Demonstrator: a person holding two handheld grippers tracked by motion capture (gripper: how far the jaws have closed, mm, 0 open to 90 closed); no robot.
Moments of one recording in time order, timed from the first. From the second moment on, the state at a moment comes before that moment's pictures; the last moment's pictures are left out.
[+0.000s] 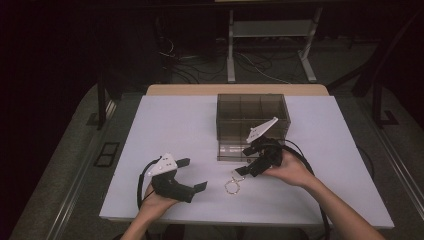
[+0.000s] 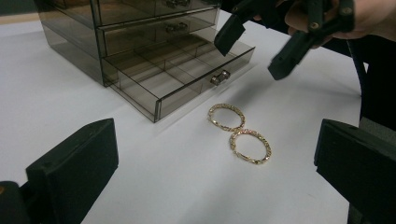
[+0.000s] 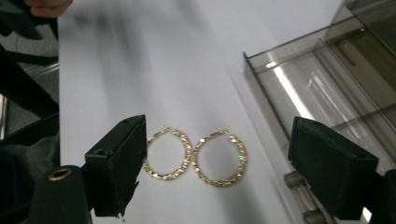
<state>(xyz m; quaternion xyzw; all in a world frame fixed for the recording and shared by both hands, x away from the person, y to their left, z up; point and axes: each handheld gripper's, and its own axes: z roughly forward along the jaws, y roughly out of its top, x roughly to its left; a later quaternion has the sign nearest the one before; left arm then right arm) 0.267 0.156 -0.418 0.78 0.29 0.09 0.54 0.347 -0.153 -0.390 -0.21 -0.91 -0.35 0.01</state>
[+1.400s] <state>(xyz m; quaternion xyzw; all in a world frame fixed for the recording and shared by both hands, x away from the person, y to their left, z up) 0.266 0.156 -0.418 0.78 0.29 0.09 0.54 0.303 -0.113 -0.417 -0.13 -0.93 -0.34 0.06</state>
